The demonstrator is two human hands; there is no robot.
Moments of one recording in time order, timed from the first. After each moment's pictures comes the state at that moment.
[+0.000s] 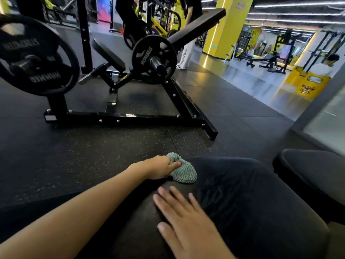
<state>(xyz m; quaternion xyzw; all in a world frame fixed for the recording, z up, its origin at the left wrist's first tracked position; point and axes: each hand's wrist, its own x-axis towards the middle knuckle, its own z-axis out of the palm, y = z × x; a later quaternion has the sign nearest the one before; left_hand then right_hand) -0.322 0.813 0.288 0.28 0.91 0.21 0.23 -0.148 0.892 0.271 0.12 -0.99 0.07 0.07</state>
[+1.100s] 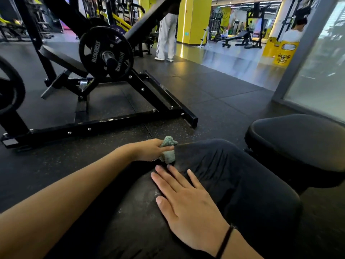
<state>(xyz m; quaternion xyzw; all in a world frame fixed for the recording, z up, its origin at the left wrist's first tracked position) -0.353 0.931 0.287 0.35 0.86 0.26 0.26 -0.158 0.998 0.263 0.04 -0.99 0.09 0.12</state>
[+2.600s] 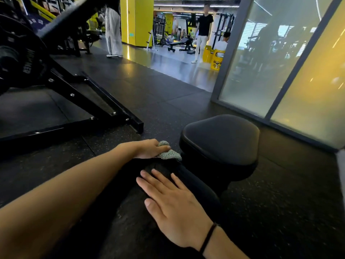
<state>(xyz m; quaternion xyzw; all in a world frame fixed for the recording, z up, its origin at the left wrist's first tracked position) -0.329 1.127 0.290 0.43 0.85 0.16 0.25 -0.123 1.119 0.280 -0.03 -0.99 0.13 0.02</state>
